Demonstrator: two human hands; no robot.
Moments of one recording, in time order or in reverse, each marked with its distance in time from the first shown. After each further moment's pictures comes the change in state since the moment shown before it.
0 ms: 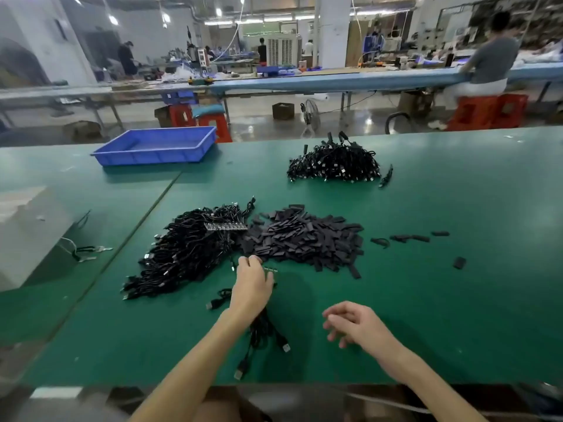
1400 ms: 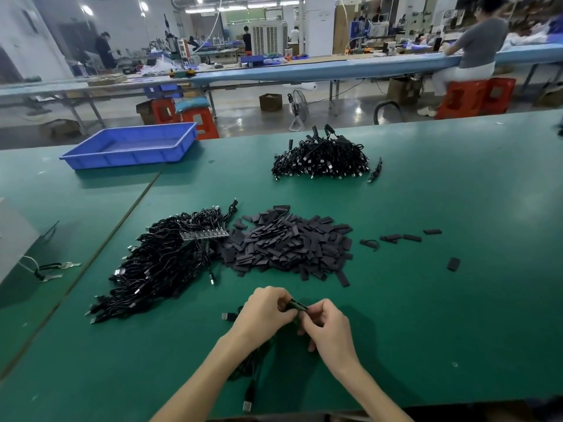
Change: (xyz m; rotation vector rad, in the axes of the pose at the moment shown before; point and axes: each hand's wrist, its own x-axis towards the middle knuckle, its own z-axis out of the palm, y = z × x) left_hand -0.012 0.034 0.021 -0.042 -0.291 0.218; right_hand 0.042 0.013 0.034 -0.045 0.360 -0.125
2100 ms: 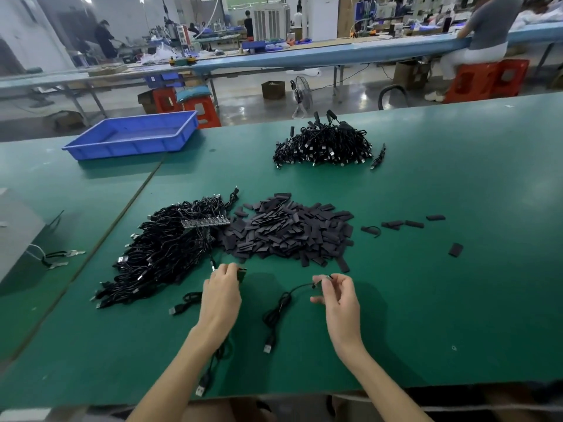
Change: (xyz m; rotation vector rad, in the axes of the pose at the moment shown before) left_hand -0.009 -0.054 -0.017 0.306 0.338 -0.191; right_hand 0.006 -0.001 -0.004 0.293 0.203 -0.001
